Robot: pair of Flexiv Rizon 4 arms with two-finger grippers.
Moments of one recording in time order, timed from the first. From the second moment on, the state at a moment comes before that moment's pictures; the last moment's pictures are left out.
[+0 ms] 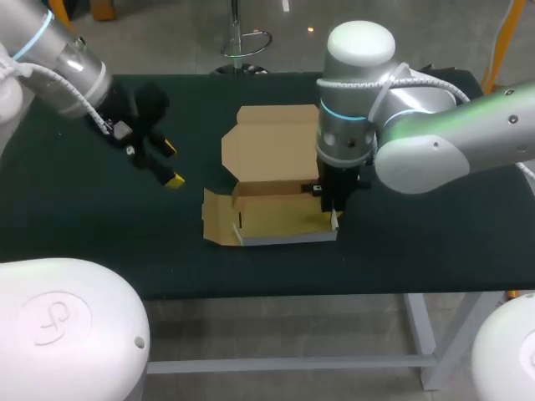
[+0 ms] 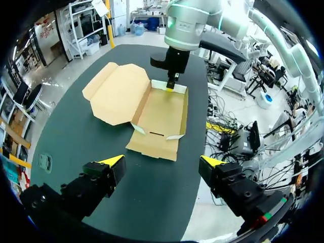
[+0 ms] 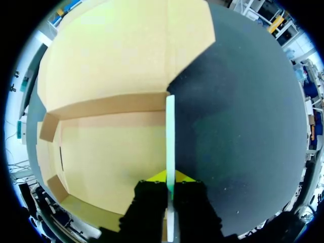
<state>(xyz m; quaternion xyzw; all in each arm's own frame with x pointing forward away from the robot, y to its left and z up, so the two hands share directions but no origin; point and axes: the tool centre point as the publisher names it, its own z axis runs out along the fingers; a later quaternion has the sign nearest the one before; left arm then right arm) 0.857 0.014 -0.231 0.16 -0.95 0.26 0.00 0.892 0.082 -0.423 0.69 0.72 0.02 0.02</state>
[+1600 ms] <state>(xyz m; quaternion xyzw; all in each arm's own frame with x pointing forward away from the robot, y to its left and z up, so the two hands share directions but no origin) 0.874 -0.004 -0.343 0.65 -0.69 0.27 0.17 0.892 0.082 -0.423 0.69 0.72 0.02 0.02</state>
